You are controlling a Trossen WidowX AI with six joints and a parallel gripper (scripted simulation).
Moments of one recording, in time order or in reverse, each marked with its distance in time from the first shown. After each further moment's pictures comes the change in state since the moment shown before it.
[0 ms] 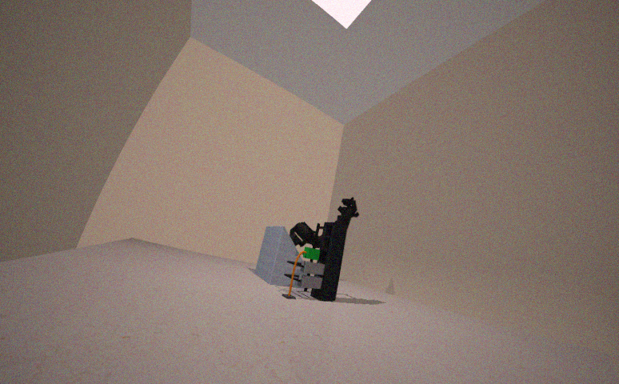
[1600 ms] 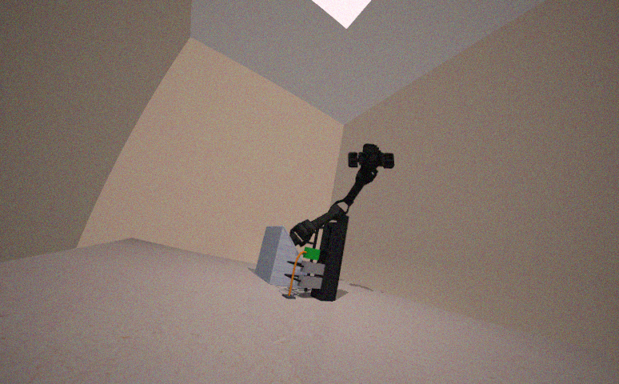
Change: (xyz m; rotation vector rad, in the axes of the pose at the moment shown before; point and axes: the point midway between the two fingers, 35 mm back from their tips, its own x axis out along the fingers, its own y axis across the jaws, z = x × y) arm -0.169 -0.541 -0.375 -0.402 1.501 -1.127
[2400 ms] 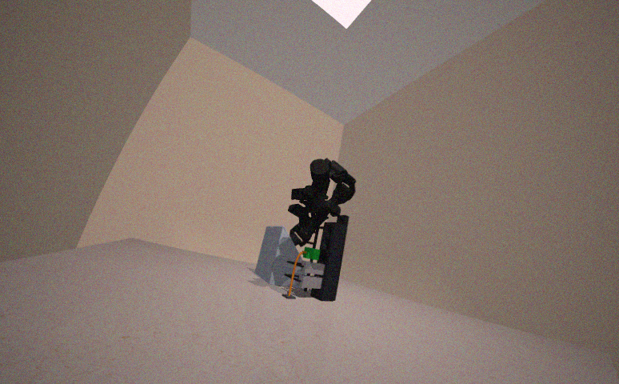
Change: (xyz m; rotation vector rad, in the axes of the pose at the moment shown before) arm 0.104 -0.229 -0.284 0.424 1.208 -0.627
